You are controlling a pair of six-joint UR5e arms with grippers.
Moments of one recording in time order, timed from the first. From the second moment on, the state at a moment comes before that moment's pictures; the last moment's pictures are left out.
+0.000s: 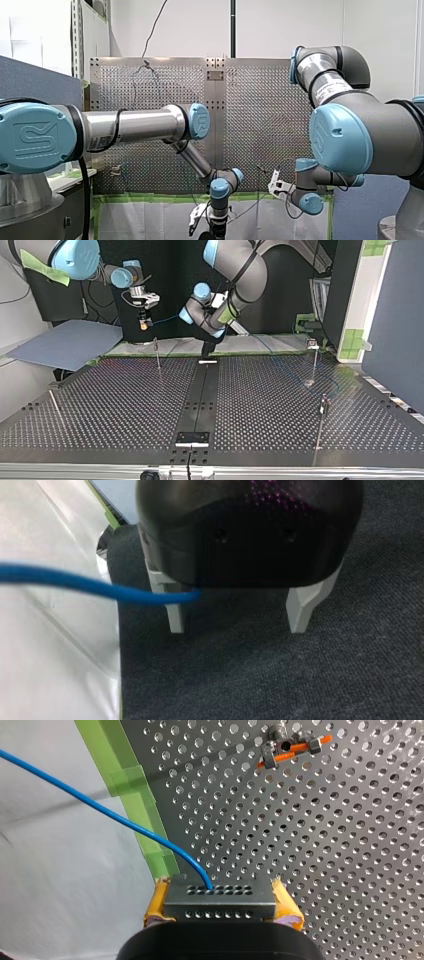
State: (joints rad) left arm -0.67 -3.08 -0.81 -3.62 -1.79 -2.03; right arm 1.77 -0.51 1.89 -1.25 1.30 1.89
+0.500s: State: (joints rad) left arm -0.68 -3.08 -0.82 -3.59 -1.86 -1.95; right arm 1.78 -0.51 1.89 -1.25 1.30 1.89
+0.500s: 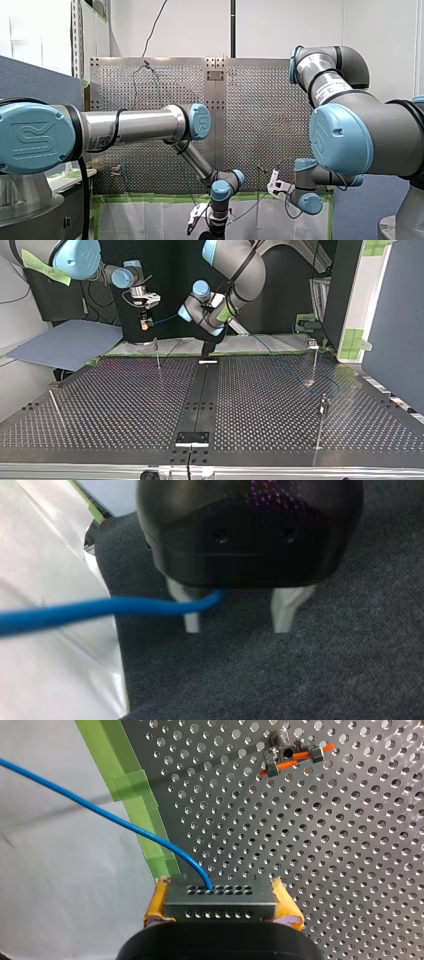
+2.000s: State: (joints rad) left arm -0.74 -2.88 -1.02 -3.35 -1.97 -2.00; right arm 1.76 -0.51 1.86 -1.19 1.32 1.91
